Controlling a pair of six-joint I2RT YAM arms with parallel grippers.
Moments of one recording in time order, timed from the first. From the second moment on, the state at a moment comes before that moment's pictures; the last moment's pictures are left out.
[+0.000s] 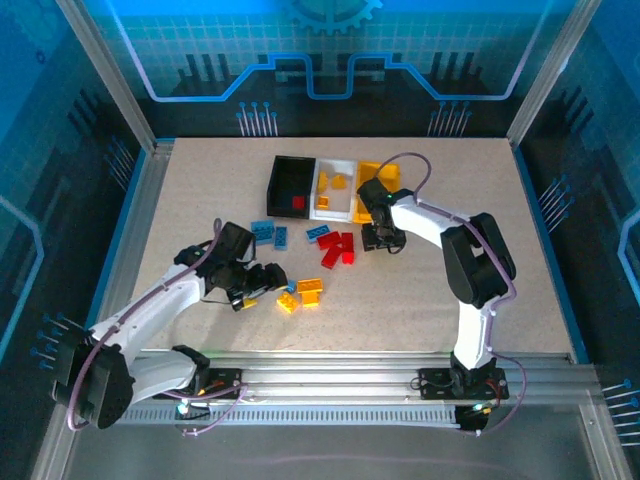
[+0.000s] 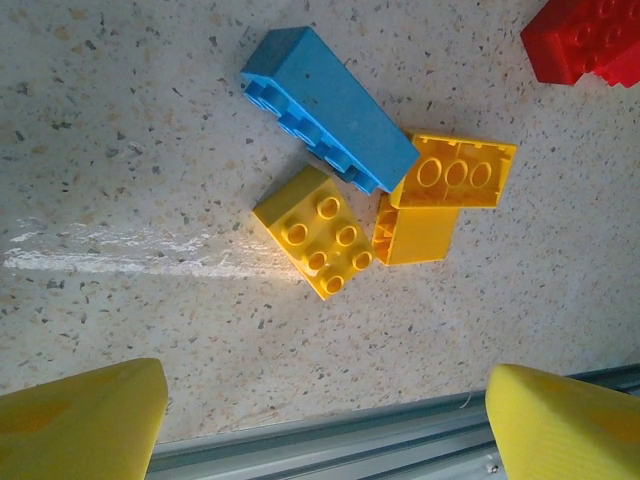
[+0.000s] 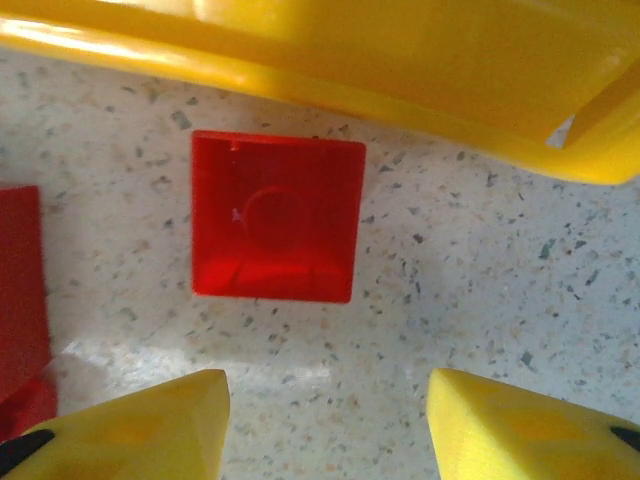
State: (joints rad) left arm -0.41 1.15 0.77 -0.83 0.34 -0.85; right arm 0.46 1.95 1.35 -0.78 0.14 0.36
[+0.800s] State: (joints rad) left arm -0.34 1.18 0.92 -0.92 0.30 -0.79; right arm 0.46 2.08 1.50 -0.77 0.12 0.36
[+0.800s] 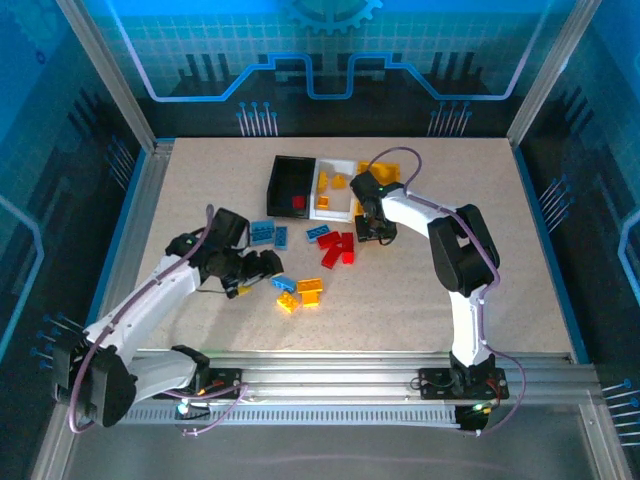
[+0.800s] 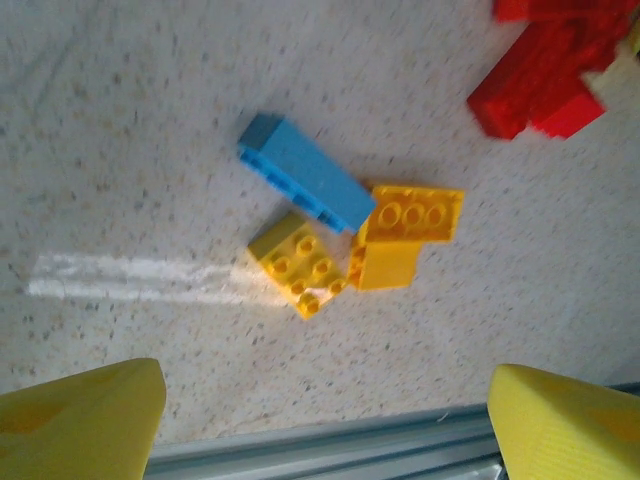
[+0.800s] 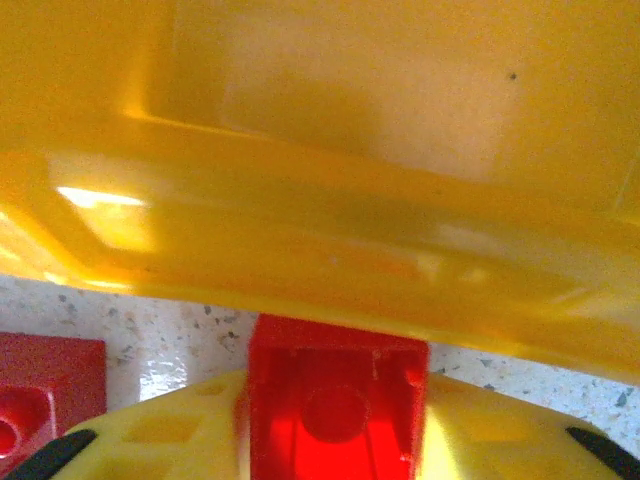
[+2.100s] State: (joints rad) left arm -0.29 2.42 2.31 -1.00 0.09 -0.66; right arm 0.28 1.88 1.71 -0.94 -0.10 0.42
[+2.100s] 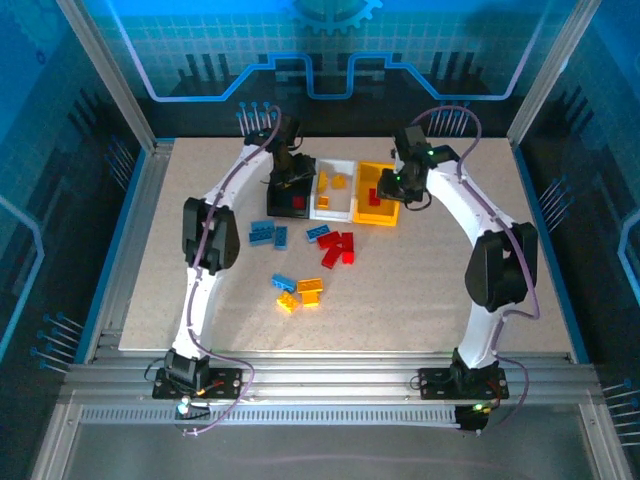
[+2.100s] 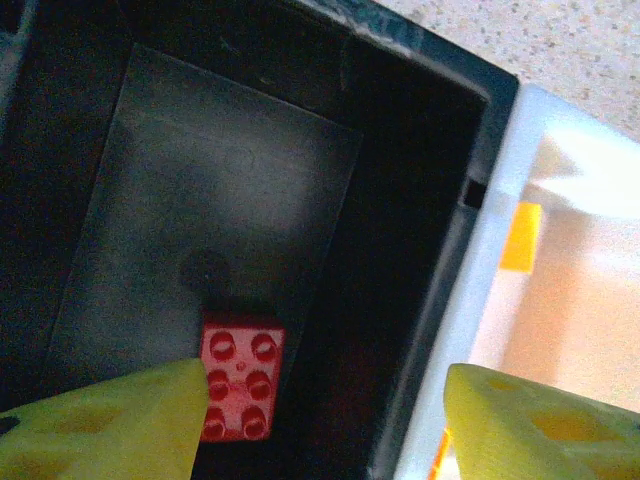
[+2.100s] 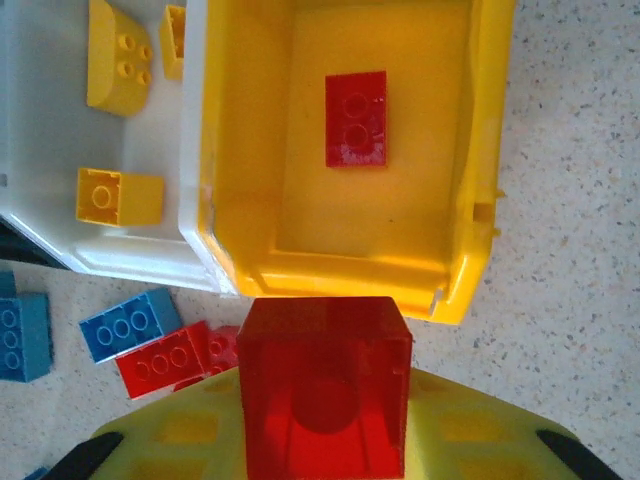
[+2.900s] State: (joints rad) left arm -0.29 2.48 2.38 -1.07 0.04 -0.64; right arm 0.44 1.92 1.74 -0.97 -0.27 0.42
